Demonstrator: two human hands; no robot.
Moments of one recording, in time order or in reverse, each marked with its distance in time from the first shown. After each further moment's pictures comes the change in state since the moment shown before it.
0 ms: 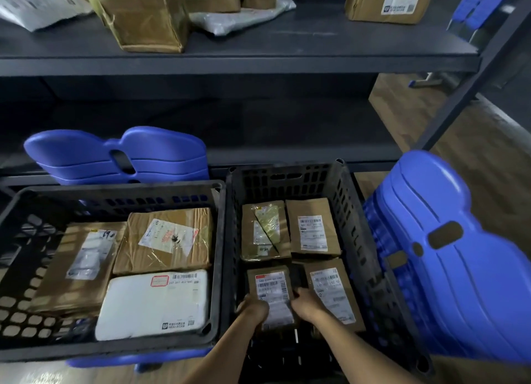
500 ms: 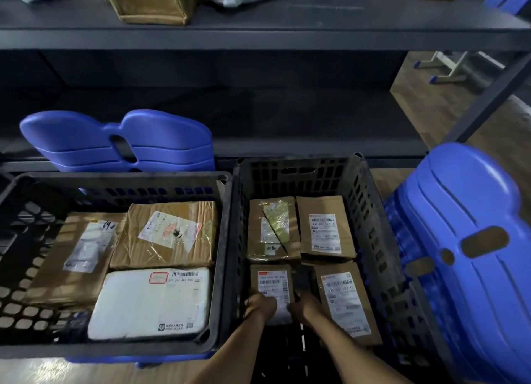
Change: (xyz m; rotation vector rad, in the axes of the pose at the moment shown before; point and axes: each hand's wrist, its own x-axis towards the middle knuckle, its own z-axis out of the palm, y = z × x) left_hand 0.043 0.002 0.018 -0.017 0.082 -0.008; right_hand 0.051 0.012 0.026 -0.025 0.048 0.021
